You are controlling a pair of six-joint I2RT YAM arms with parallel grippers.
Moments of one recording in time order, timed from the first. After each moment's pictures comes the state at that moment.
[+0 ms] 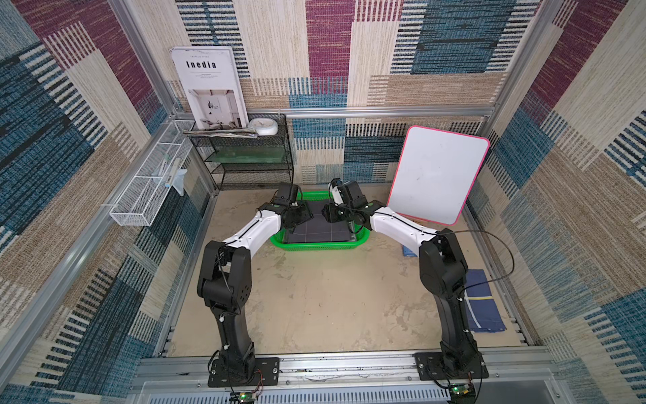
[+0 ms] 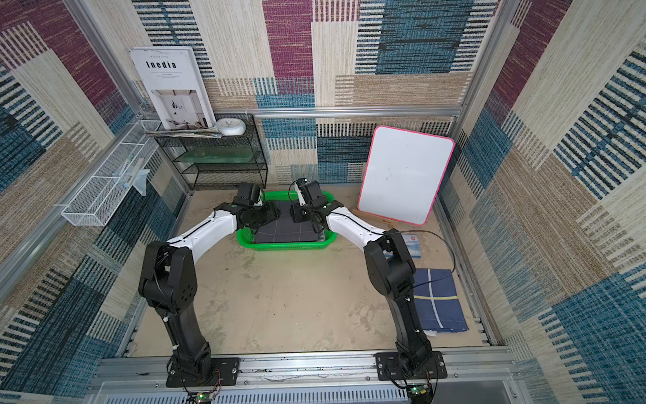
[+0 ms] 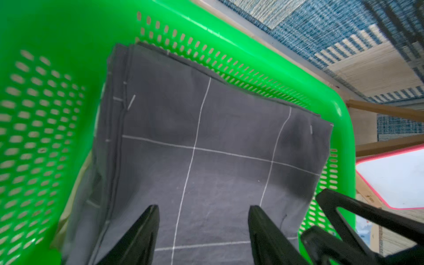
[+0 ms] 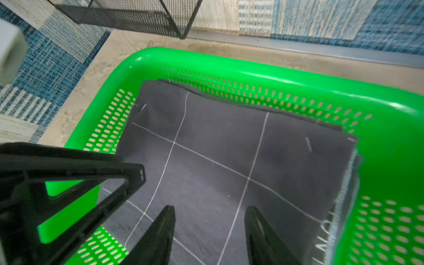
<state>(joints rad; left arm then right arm) -0.27 1.94 1.51 -0.44 0.11 -0.62 0.63 2.17 1.81 -0.33 -0.08 0.28</state>
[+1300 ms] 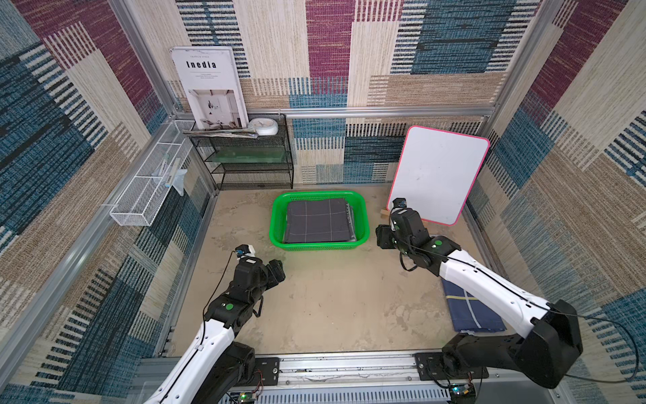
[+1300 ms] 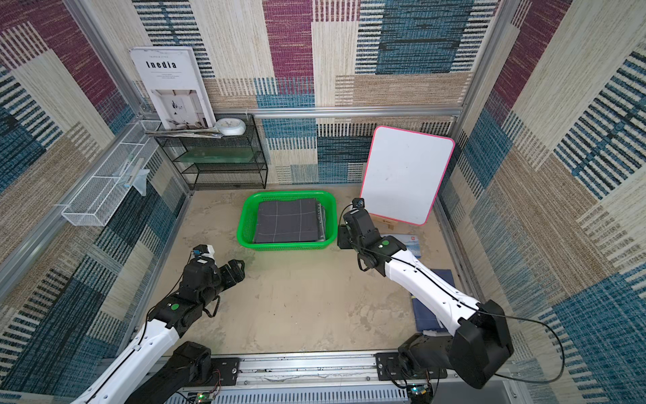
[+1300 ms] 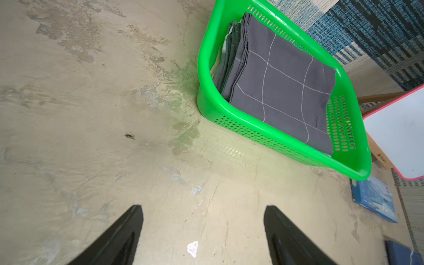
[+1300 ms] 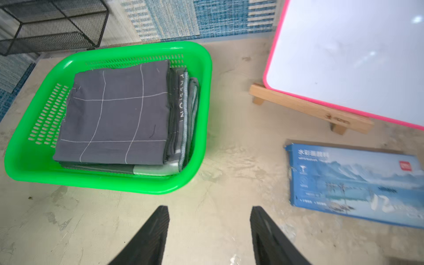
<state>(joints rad) -0.29 0.72 0.50 -0.42 -0.12 -0.66 0.60 1.24 1.00 -0.43 0.31 0.44</state>
